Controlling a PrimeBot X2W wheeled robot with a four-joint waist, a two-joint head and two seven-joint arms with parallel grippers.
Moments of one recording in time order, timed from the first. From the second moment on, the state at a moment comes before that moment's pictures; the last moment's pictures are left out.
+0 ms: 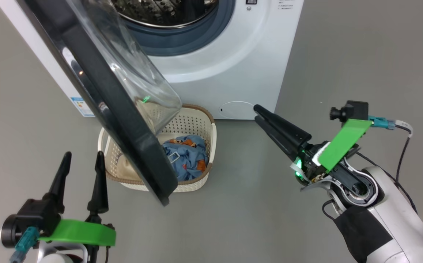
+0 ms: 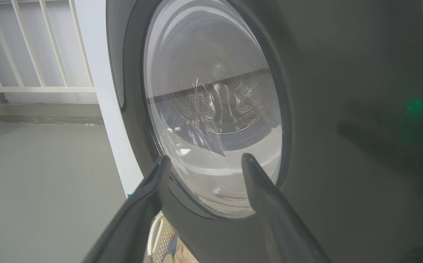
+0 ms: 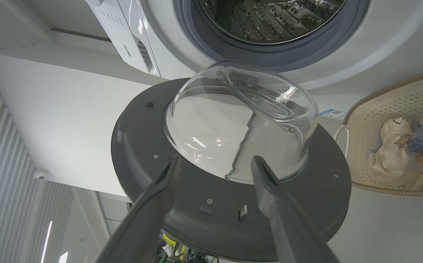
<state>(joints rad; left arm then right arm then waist) -0.15 0.03 0.00 0.11 -0.17 -0.08 -0.26 -0.55 -0.18 0.35 0.31 1.68 0.13 0.42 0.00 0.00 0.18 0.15</state>
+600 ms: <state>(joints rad) -0.10 0.03 0.03 0.10 -0.17 -0.07 -0.26 -0.44 -0.25 0.31 0.16 1.48 0.13 0.18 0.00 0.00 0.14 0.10</state>
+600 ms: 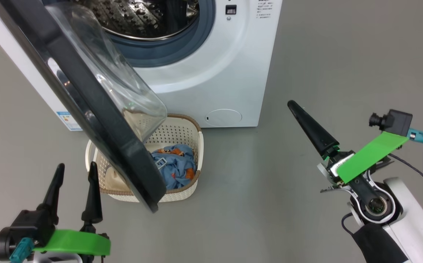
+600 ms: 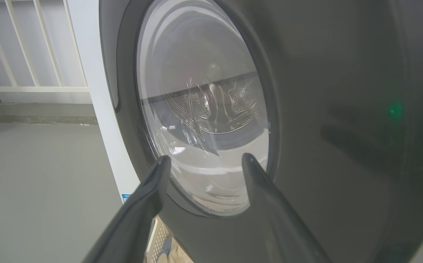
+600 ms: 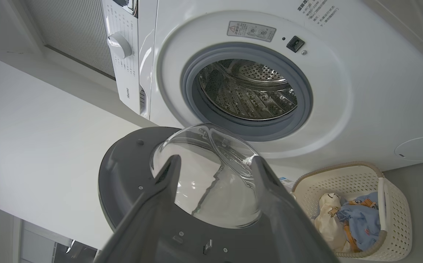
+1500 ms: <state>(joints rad) -0.05 0.03 0.05 0.09 -0.17 -0.06 -0.26 -0.34 -0.45 0.38 0.20 0.97 0.13 -0.25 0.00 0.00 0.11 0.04</state>
